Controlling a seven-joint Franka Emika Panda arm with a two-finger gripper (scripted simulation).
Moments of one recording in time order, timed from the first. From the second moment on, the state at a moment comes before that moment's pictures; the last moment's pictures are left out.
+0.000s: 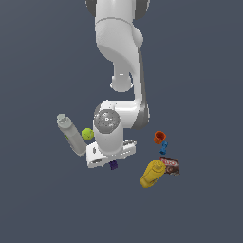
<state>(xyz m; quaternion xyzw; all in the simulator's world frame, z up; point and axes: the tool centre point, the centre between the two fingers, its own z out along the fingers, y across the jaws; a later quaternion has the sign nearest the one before) 0.098 -0.038 0.071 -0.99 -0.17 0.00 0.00</state>
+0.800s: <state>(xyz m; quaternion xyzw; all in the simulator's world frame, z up) 0.098 -0.038 0.022 -0.99 -0.17 0.00 0.00</state>
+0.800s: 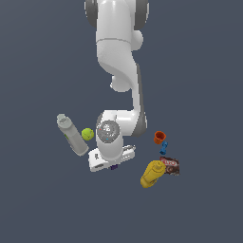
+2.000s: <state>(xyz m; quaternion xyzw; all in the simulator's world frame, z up) 0.101 -0.038 0.081 -0.99 -0.17 0.00 0.00</state>
